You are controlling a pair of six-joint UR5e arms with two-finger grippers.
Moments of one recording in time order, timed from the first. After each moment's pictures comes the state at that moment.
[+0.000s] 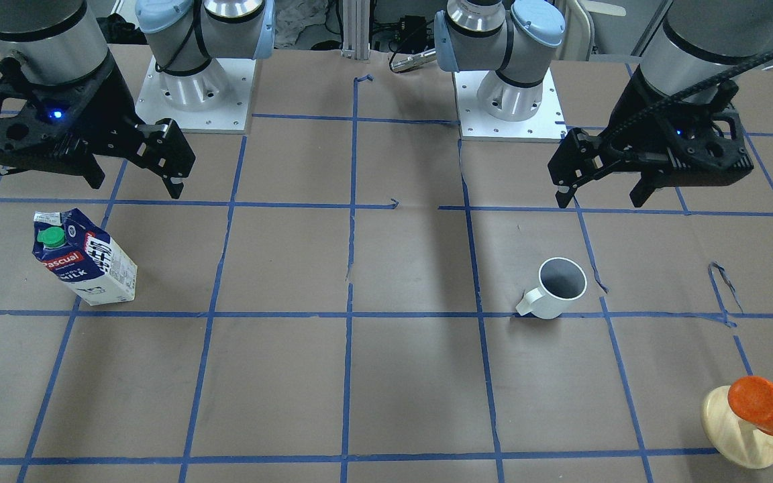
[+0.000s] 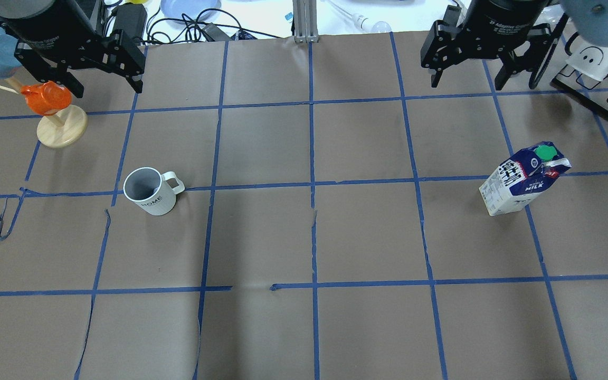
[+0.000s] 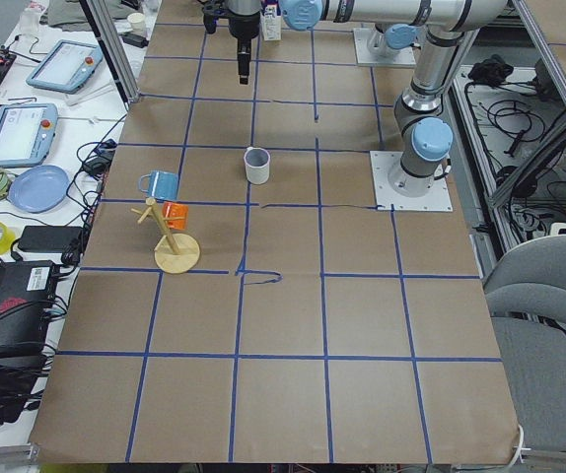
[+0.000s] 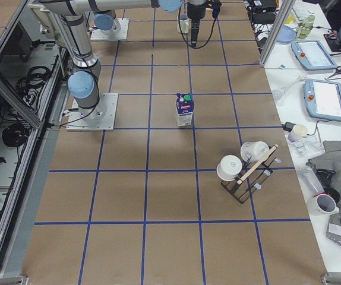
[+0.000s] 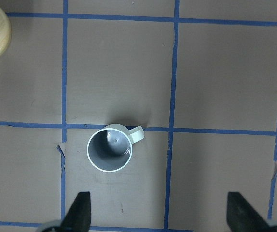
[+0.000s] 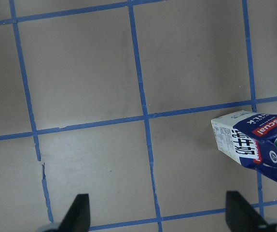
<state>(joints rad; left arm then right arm) -1.48 -1.64 -1.44 -1.57 1.58 0.05 1.58 -1.49 1.43 -1.55 -1.59 0.14</state>
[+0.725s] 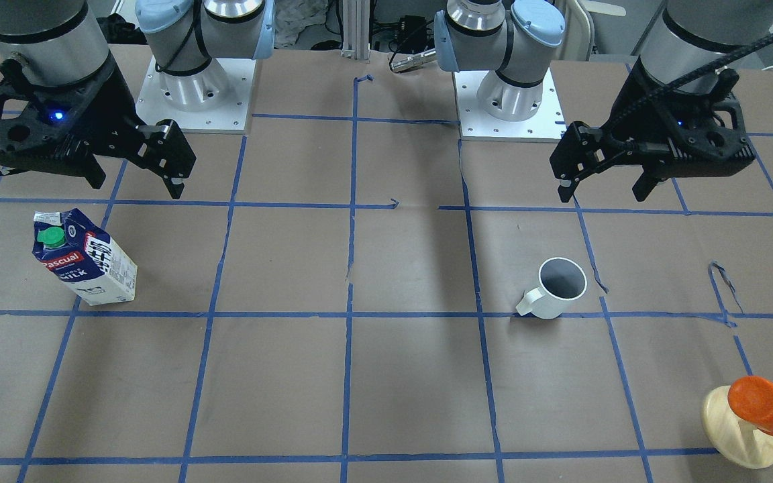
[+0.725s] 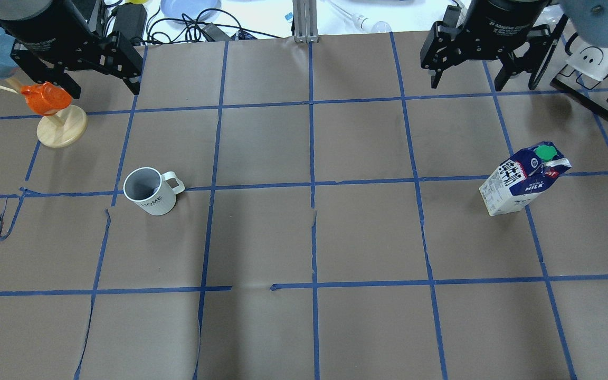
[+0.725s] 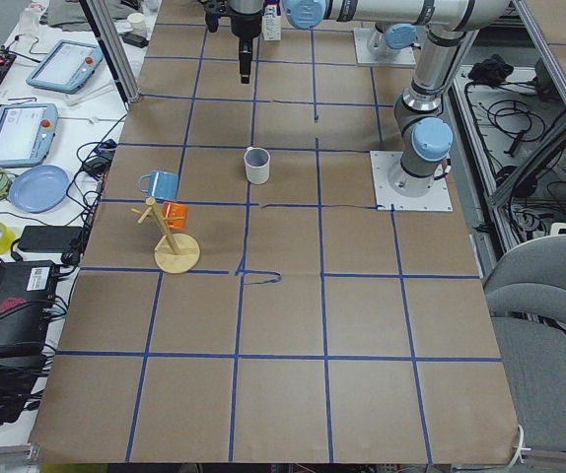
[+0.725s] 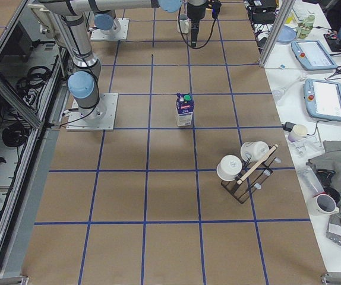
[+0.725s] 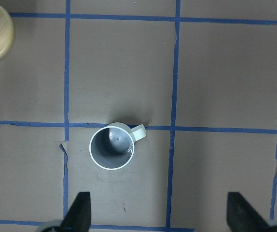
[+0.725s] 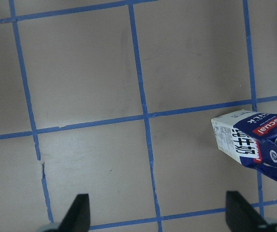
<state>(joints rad) -1.46 -1.64 -1.45 -1.57 1.59 0.08 1.58 -1.49 1.43 -1.55 -1.59 0.14</state>
